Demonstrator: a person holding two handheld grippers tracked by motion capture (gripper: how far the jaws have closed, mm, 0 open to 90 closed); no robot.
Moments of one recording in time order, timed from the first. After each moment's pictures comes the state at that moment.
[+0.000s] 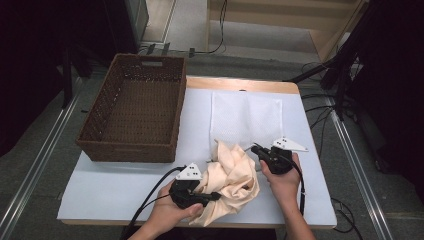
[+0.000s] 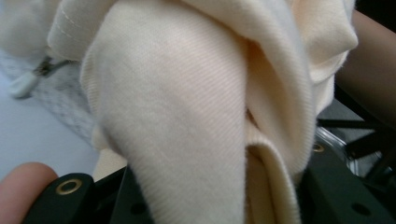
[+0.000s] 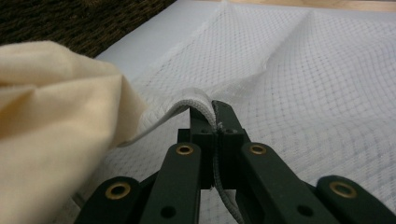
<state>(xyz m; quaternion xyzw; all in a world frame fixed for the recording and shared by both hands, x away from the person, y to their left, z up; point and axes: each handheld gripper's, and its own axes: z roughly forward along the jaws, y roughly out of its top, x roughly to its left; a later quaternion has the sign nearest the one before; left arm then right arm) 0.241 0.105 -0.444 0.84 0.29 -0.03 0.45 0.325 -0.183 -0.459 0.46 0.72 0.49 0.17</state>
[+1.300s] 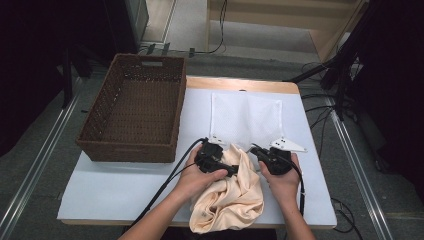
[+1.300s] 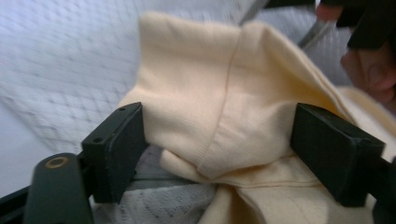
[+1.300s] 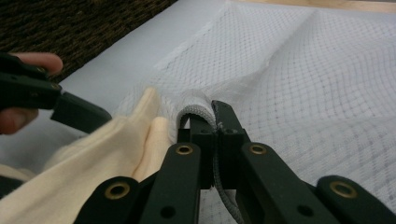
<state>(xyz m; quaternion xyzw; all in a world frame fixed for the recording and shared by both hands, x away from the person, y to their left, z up) 0.331 0.049 -0.449 0.84 0.39 -0.01 0.38 0.323 -0.180 -0.458 0.45 0.73 0.49 0.17</state>
